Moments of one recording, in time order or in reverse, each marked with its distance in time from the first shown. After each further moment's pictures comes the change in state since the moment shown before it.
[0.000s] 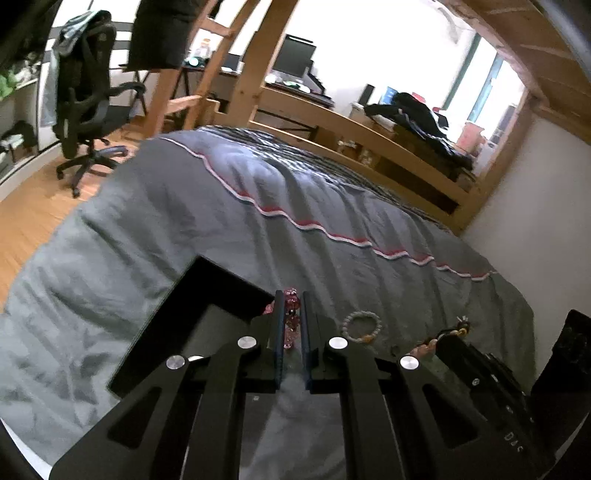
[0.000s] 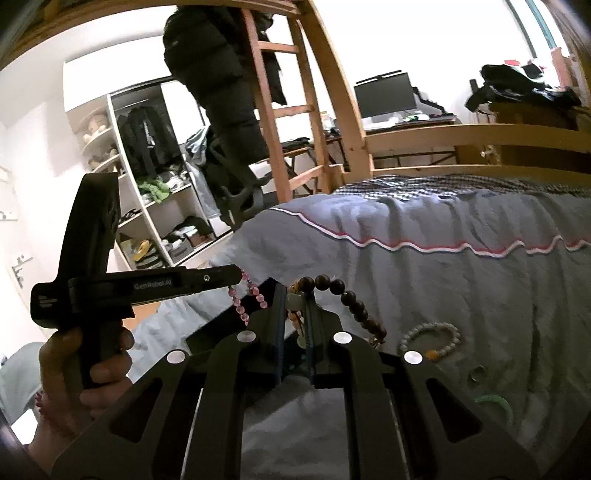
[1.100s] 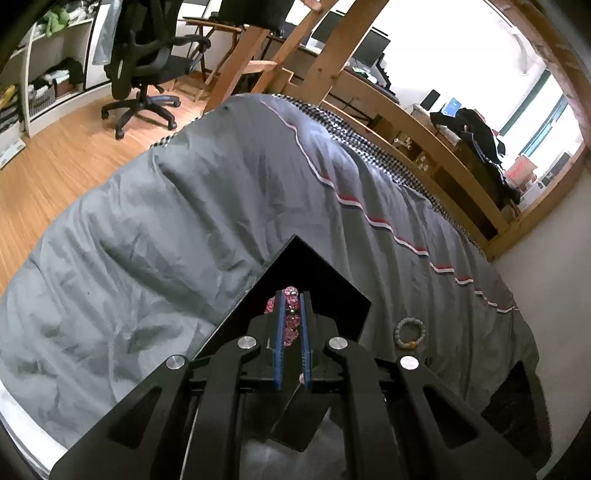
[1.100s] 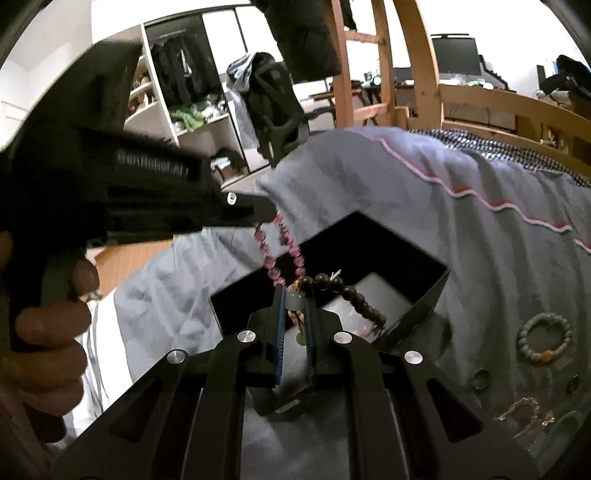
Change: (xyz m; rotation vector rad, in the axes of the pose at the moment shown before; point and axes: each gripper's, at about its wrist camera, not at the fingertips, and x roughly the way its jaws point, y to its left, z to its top) left arm 0.006 0.078 0.006 -0.225 0.110 0.094; right arm 0.115 0.074 -0.045 -0.142 0.261 0.100
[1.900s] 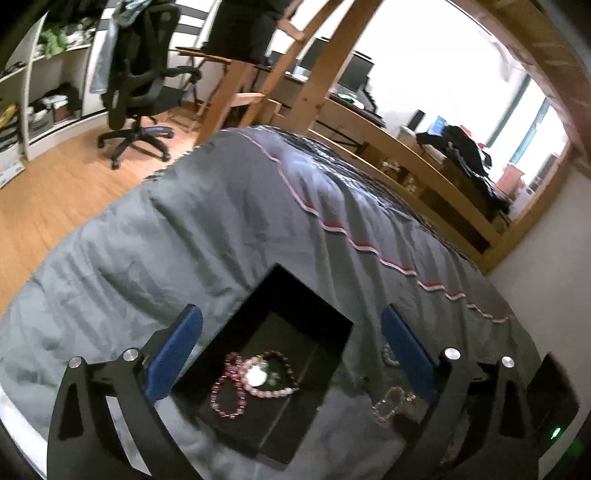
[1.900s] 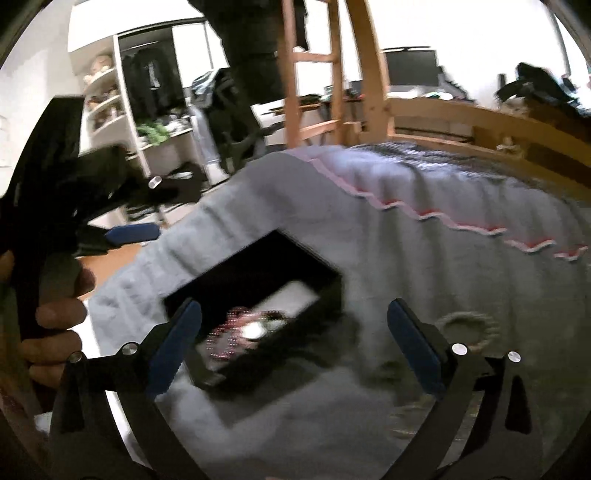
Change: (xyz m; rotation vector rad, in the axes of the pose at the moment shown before) left arm -0.015 -0.020 -0.006 0.058 -0.128 -0.029; right arm -0.076 -0.053 0.006 0.030 -0.086 -0.213
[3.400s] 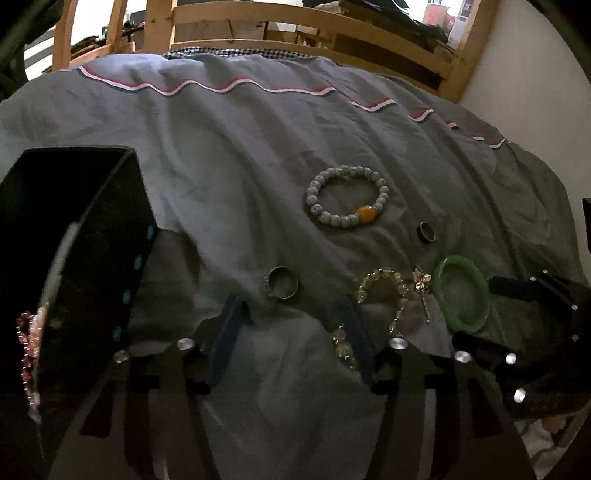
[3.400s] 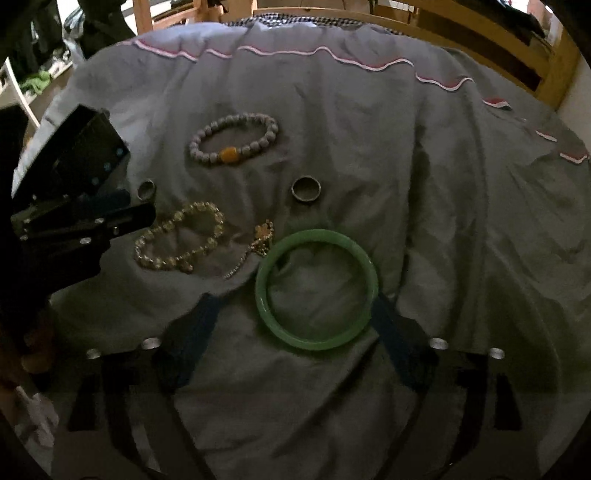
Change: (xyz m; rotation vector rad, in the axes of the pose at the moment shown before) left arm 0.148 -0.108 -0.130 0.446 0.306 -0.071; right arm 0.005 -0.135 -0.101 0.159 0.495 -0.323
